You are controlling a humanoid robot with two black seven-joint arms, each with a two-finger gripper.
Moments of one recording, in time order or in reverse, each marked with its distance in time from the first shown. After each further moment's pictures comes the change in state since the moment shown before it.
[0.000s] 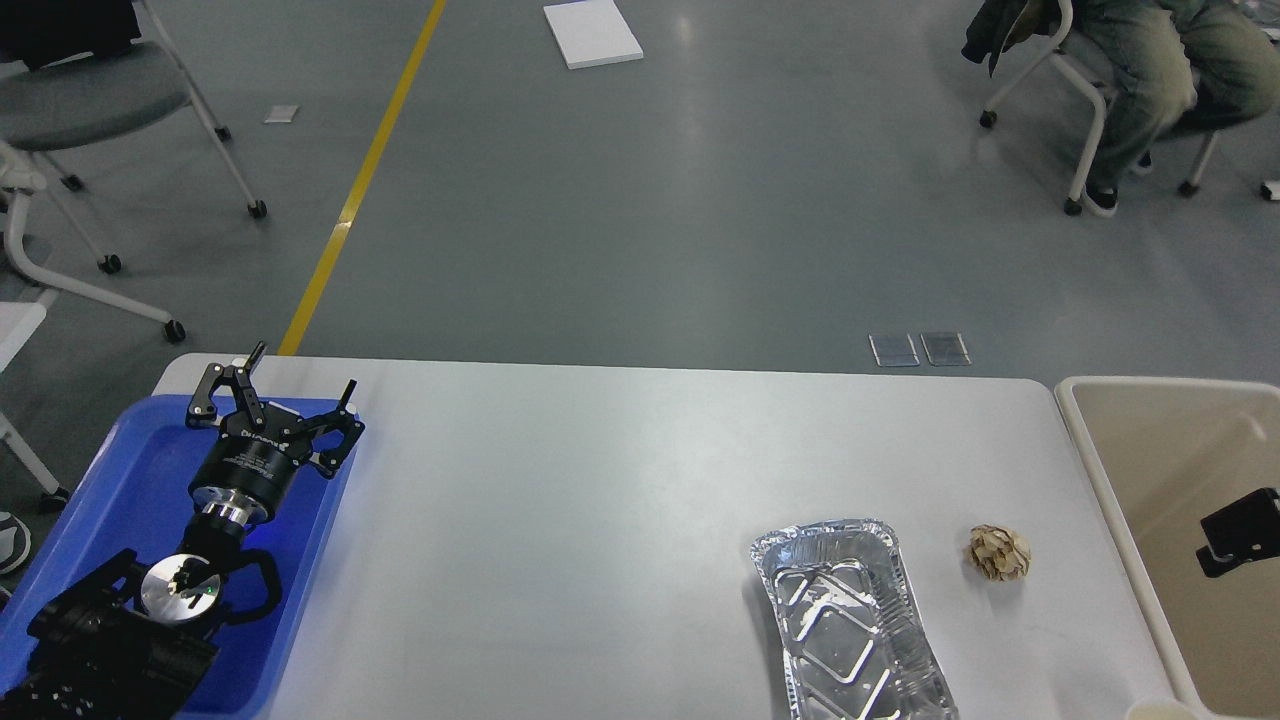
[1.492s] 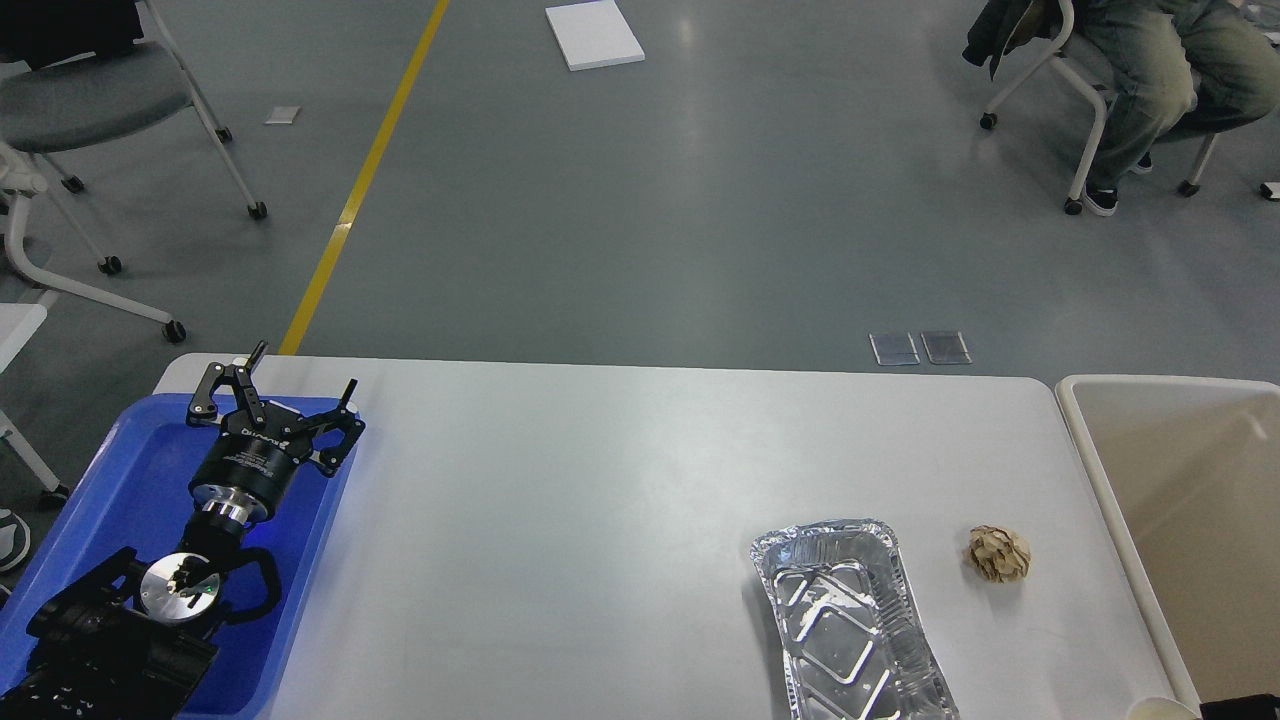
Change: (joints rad) left arm 0.000 0.000 0.000 0.000 0.000 0.000 0.000; right arm -0.750 -0.204 0.503 -0.030 -0.193 -0.319 0.003
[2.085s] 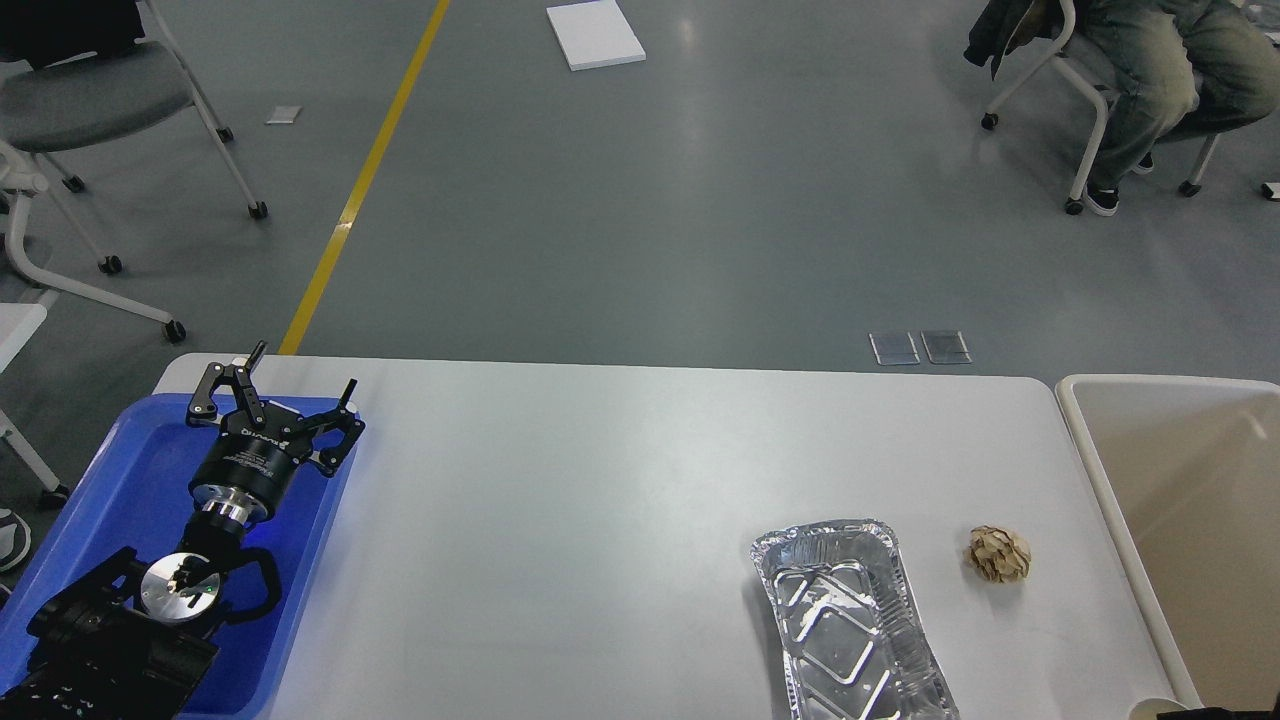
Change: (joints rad) left arm 0.000 0.000 0.000 0.000 0.000 0.000 0.000; right arm -0.234 0.107 0.168 -0.116 -0.021 -0.090 0.008
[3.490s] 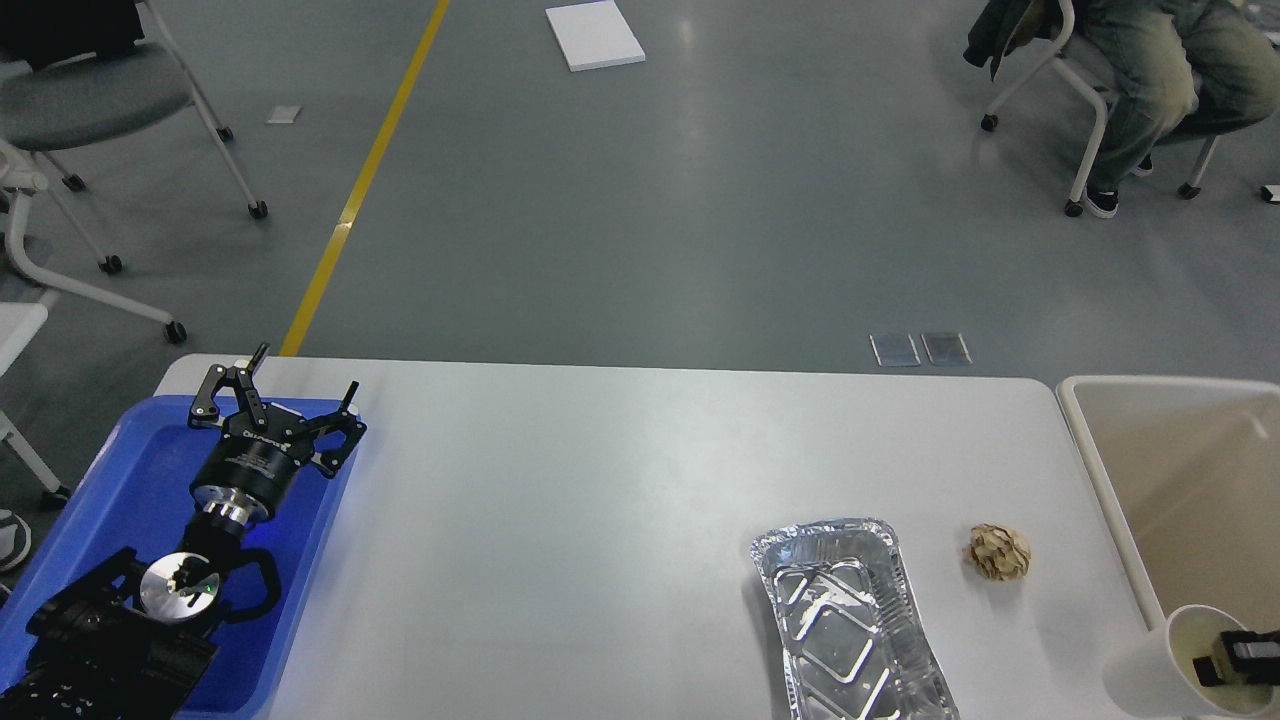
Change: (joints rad) left arm 0.000 0.000 0.001 0.000 0.001 0.000 0.003; right arm 0.428 -0.213 0.011 0.200 -0.105 0.350 0.008
